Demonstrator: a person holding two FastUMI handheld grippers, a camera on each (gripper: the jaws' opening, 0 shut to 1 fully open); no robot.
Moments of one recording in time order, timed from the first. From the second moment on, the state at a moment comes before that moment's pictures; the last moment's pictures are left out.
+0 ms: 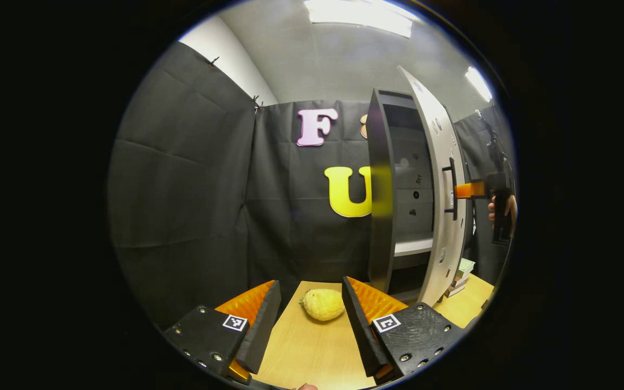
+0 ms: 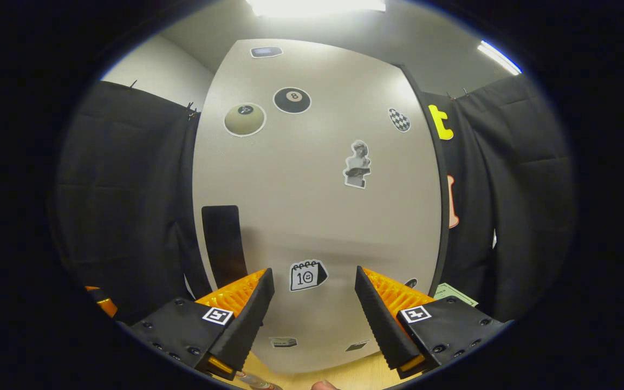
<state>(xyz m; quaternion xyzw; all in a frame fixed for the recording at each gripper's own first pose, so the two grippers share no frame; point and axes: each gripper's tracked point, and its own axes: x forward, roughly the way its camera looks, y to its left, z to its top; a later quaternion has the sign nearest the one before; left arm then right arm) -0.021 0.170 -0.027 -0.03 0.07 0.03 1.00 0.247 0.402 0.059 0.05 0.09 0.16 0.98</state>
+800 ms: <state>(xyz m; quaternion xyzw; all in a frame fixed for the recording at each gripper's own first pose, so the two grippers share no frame) -0.011 0.054 0.032 -0.02 0.03 0.00 1.00 0.165 0.294 0.071 0.03 0.06 0.17 0.98</state>
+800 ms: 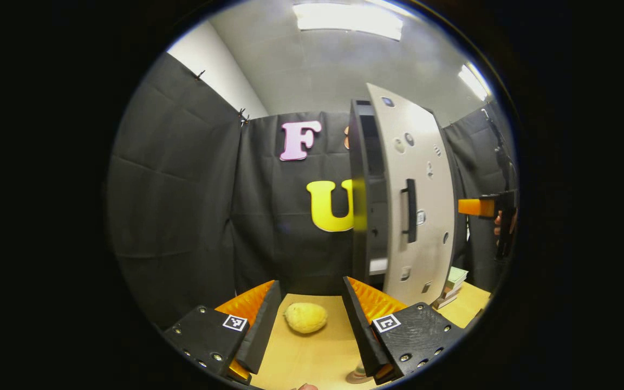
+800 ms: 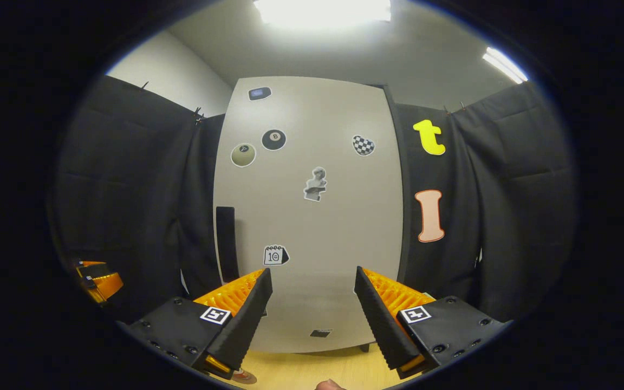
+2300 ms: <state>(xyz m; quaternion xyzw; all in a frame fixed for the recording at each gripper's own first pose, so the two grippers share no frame) -0.092 -0.110 0.054 0.02 0.01 -0.06 1.00 0.020 0.162 0.048 0.02 0.05 0.11 0.99</state>
